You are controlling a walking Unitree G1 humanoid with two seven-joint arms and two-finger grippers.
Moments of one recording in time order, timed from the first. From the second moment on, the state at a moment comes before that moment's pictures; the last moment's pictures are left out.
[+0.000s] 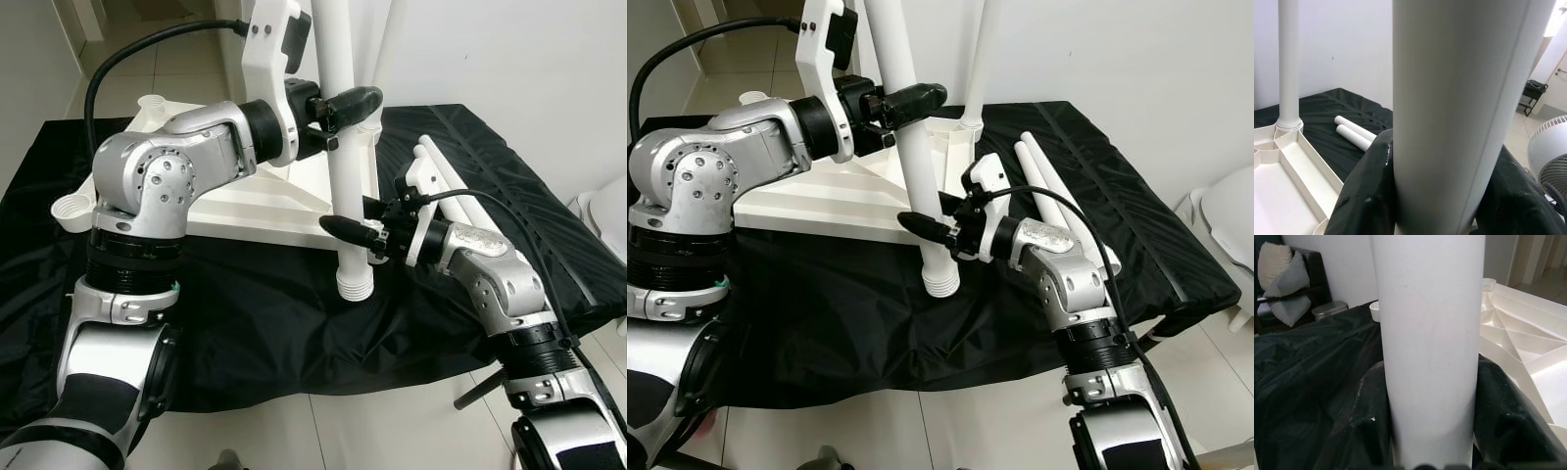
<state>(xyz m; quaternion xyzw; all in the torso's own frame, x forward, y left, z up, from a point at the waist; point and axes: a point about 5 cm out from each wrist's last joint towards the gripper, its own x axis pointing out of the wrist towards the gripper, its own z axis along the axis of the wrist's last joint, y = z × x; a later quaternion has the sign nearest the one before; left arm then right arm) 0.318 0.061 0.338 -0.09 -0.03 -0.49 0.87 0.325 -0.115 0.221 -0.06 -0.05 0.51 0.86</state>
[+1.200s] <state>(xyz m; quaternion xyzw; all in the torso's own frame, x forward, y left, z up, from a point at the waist) 0.337 0.072 0.377 -0.04 -0.10 -0.23 0.97 0.351 -0.053 0.226 -0.10 -0.15 0.17 0.97</state>
